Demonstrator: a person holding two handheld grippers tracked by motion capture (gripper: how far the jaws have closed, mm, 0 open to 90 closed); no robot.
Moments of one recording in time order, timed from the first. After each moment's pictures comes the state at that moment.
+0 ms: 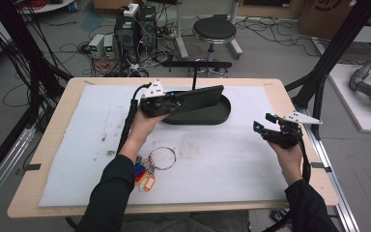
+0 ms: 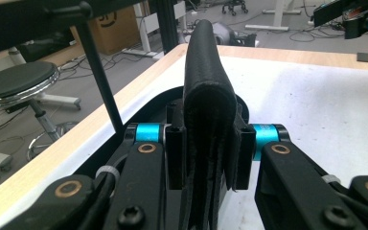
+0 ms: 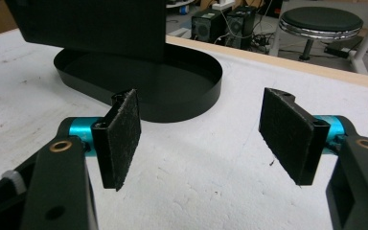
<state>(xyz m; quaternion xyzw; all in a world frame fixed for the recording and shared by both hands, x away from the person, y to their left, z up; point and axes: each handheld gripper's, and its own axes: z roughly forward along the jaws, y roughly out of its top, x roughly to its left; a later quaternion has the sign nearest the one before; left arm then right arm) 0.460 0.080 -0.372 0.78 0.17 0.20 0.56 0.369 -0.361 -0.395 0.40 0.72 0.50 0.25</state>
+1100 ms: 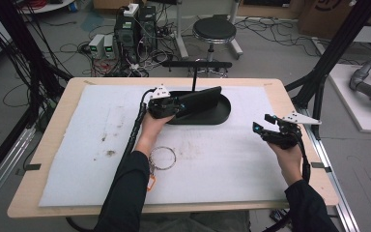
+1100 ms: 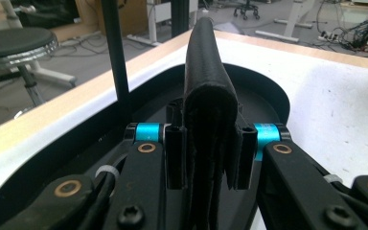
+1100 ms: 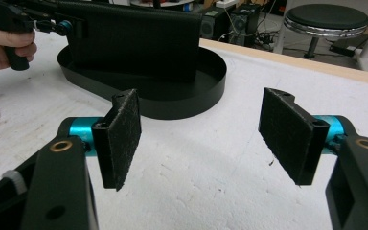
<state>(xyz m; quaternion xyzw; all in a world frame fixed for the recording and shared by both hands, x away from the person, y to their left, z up) 0.496 0.071 -0.423 0.77 0.23 0.17 0.57 0.369 -0.360 -0.398 0.40 0.73 0.50 0.24</state>
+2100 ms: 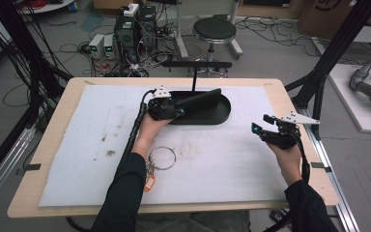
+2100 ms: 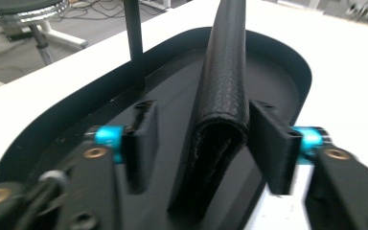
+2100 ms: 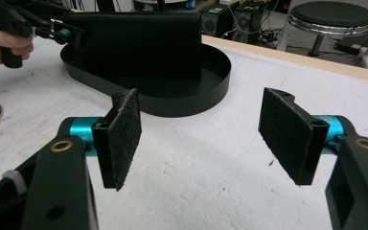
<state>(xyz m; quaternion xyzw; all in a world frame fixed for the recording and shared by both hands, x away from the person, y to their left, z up) 0.494 0.072 -0.424 0.79 0.29 0.16 0.52 0.370 -0.358 -0.399 0.40 0.73 0.50 0.24</state>
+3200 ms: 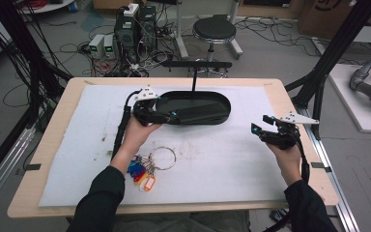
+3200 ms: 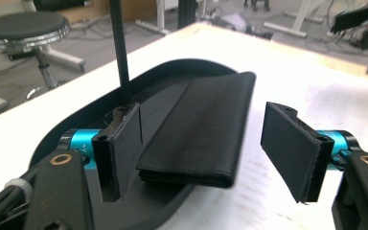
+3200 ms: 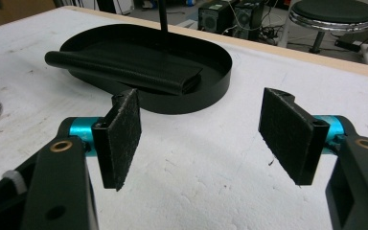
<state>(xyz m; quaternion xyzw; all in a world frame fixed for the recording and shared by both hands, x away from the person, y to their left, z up) 0.431 0.107 -0.376 0.77 0.26 0.17 0.56 0.370 -0.357 -0.399 0.40 0.74 0.50 0.23</state>
